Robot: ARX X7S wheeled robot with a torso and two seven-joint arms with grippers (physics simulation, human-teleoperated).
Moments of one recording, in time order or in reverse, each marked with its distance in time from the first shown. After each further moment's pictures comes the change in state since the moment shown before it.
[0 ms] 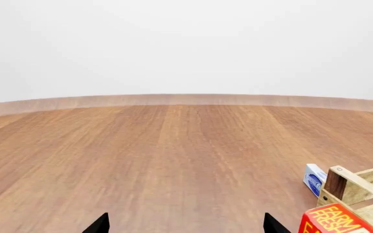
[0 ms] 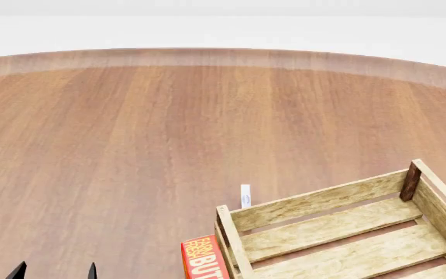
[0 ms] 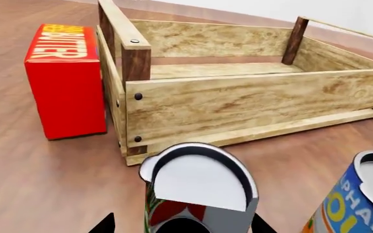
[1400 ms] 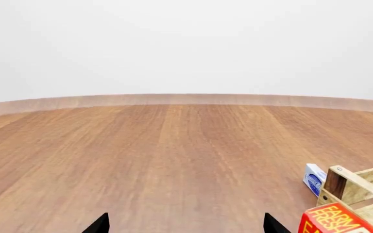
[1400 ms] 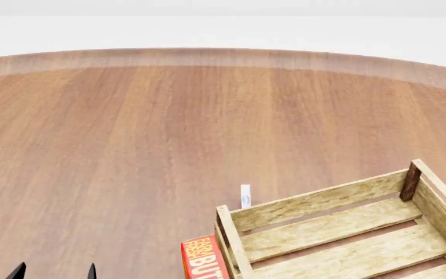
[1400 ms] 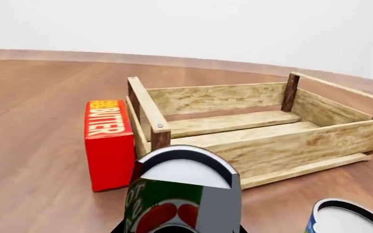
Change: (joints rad) left arm -0.003 -0.021 0.027 -0.001 -0.022 0.010 -0.025; right arm -0.186 0.089 -0.055 -0.321 -0.024 -0.055 0.059
